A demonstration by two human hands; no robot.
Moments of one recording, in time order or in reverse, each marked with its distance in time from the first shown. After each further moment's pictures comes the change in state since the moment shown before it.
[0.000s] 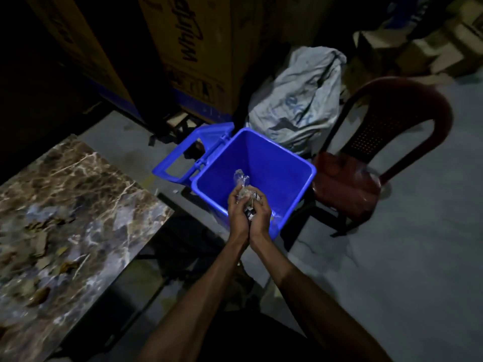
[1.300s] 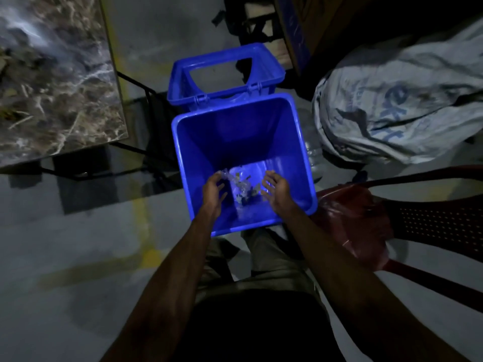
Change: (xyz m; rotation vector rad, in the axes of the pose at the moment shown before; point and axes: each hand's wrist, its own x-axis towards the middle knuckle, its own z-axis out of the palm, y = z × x) left_hand 0.160 -0.131 0.077 -0.191 0.752 -0.367; right_hand 0.310 0.102 0.126 0.584 -1.292 0.806
